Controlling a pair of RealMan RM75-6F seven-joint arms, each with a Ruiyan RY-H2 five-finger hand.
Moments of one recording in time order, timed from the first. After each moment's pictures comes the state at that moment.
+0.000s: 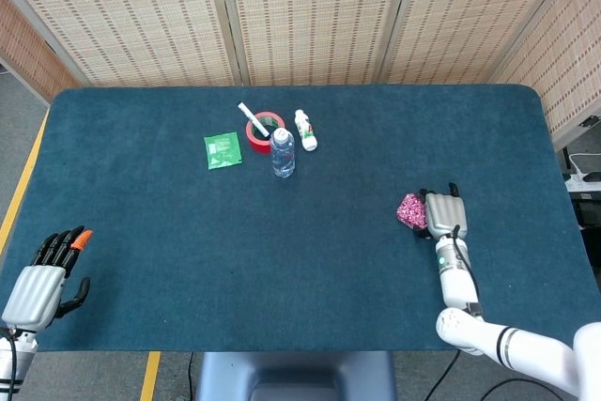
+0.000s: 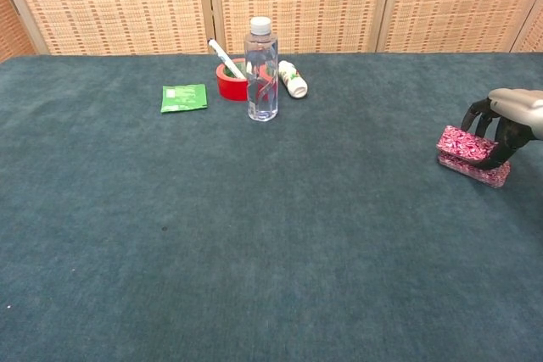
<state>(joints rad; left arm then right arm) -0.16 -1.14 0.01 -1.54 1.54 1.40 -0.03 0.67 -1.55 0.22 -1.38 -0.59 1.07 -0.62</state>
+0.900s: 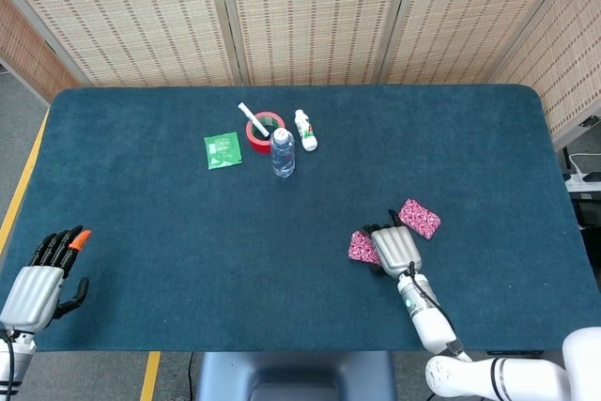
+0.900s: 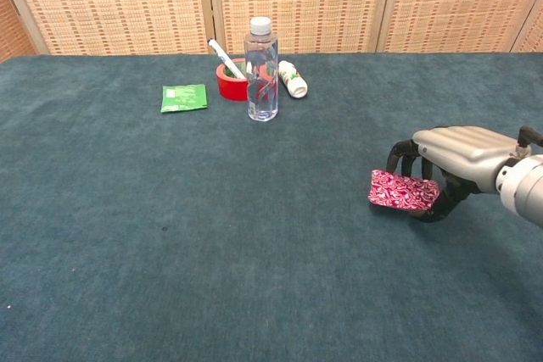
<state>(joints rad) -0.16 -1.13 0.01 -1.55 1.54 1.41 -0.03 0.64 -1.60 0.07 -1.61 -0.87 1.15 -0.69</state>
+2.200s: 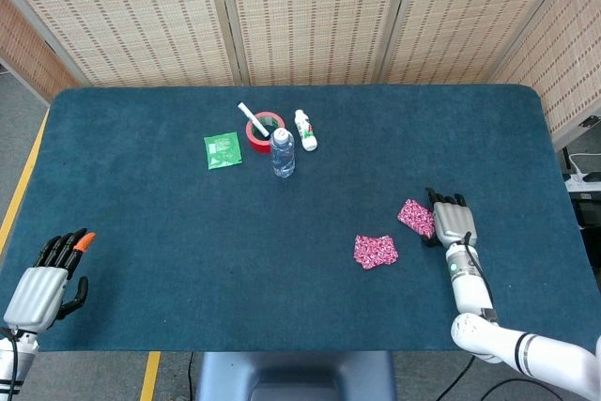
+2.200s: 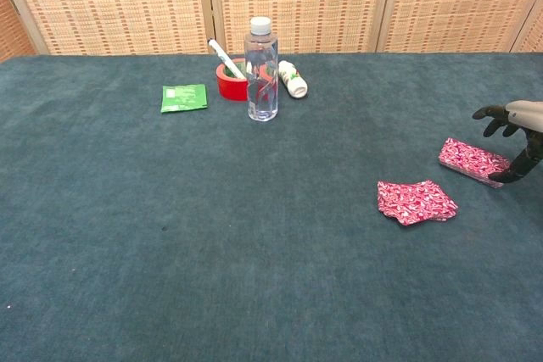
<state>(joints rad) -0.16 -1.12 0.01 -1.57 1.53 1.37 -0.02 0.64 -1.47 0.18 -1.45 -0.56 1.01 -0.57</state>
